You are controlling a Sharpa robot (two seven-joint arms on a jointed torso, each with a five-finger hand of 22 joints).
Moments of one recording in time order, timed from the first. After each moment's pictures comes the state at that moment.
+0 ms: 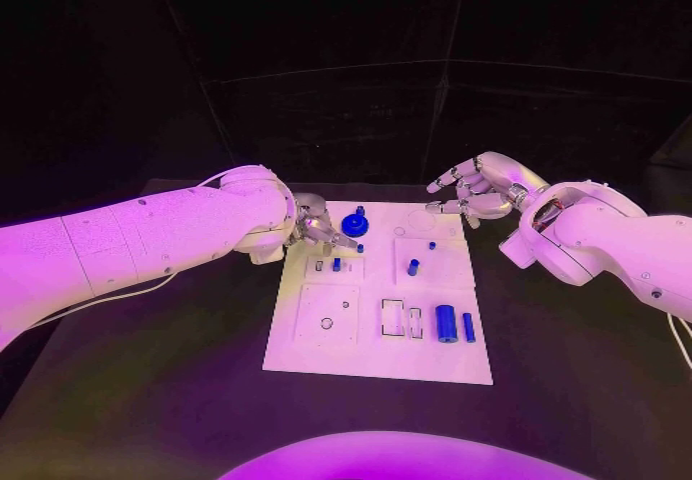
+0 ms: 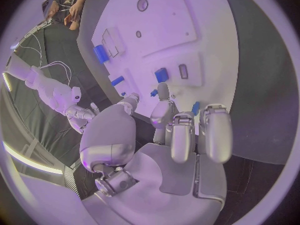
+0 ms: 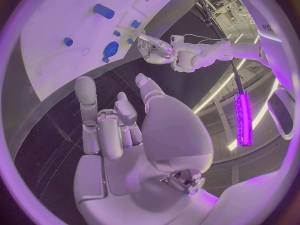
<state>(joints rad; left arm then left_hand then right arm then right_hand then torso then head) 1.26 -0.73 -0.02 1.39 -1.10 0.15 -0.52 0.82 -0.12 0.24 0.19 0.05 1.02 0.02 0.60 0.53 1.38 -0.05 1.14 1.09 1.46 -0.10 1.57 1.31 0.05 1.46 0.01 1.41 1.31 1.28 -0.79 -0.05 1.47 -0.96 -0.31 0.04 1.28 -0.05 0.06 0.01 0.34 0.87 0.16 0.21 0.07 1.26 0.08 1.22 1.12 1.46 0.00 1.45 1.31 0.15 1.15 0.10 1.11 0.62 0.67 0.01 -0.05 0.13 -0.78</state>
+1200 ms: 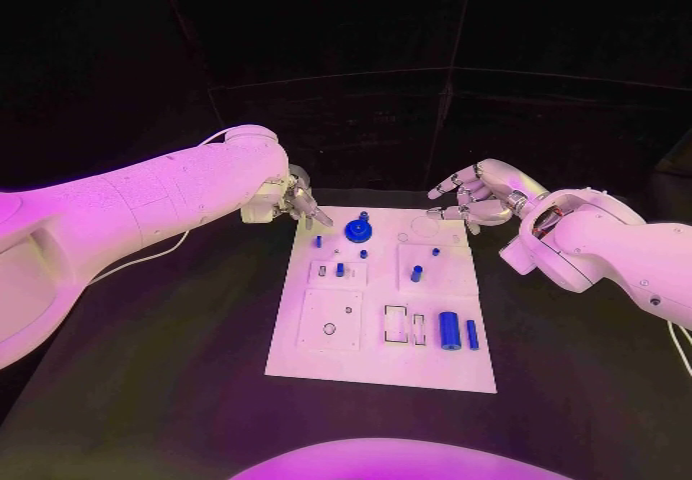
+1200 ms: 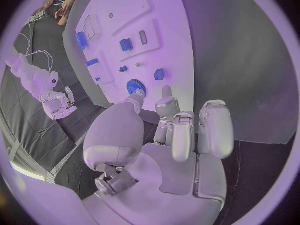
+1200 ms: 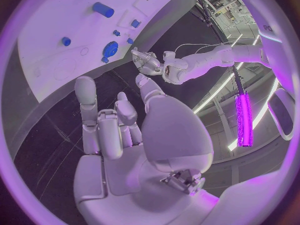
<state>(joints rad) 1.35 -0.55 -0.03 0.97 -1.11 0.38 -0.51 0.97 -0.05 0.12 0.21 0.05 0.91 0.07 0.53 0.46 1.31 -0.01 1.07 1.01 1.47 -0.08 1.57 1.31 0.05 1.46 0.03 1.35 1.29 1.28 -0.77 -0.05 1.46 -0.96 -0.31 0.04 1.28 -0.05 0.06 0.01 0.34 0.86 0.16 0.21 0.07 1.26 0.08 1.22 1.12 1.46 0.00 1.45 1.31 0.15 1.15 0.10 1.11 0.62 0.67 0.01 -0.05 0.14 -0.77</state>
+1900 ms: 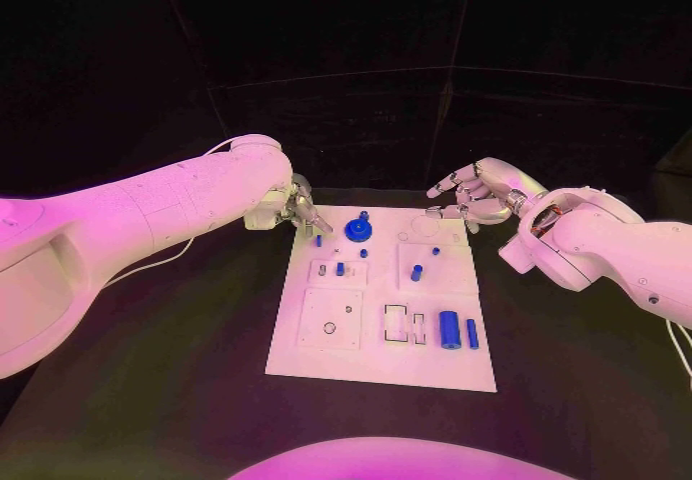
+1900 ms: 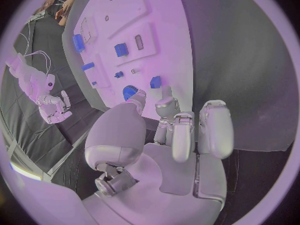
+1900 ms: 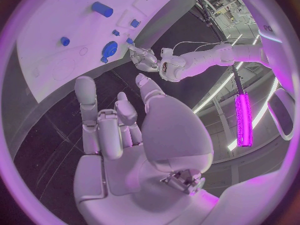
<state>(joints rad) 1.32 -0.52 -0.03 0.93 -1.11 0.39 -0.51 0.99 -0.03 0.10 0.20 0.05 0.92 0.07 0.53 0.46 1.31 -0.01 1.07 1.01 1.47 -0.08 1.57 1.31 0.05 1.46 0.03 1.35 1.29 1.28 -0.77 -0.05 1.46 -0.96 -0.31 0.04 1.28 -0.05 0.06 0.01 0.34 0.86 0.16 0.21 0.07 1.26 0.08 1.22 1.12 1.46 0.00 1.45 1.31 0.15 1.15 0.10 1.11 0.62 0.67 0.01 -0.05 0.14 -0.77</state>
